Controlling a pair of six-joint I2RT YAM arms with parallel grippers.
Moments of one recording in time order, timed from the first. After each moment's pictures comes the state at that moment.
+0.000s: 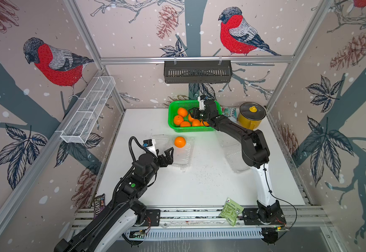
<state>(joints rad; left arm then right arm) -0.50 0.67 0.42 -0.07 -0.11 -0.55 0.52 2.29 1.88 0.02 -0.24 0.48</state>
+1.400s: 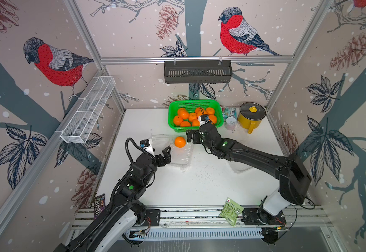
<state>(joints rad) -0.51 0.58 0.42 -0.09 -0.21 -0.51 0.89 1.64 1.22 -0.06 0.26 0.56</state>
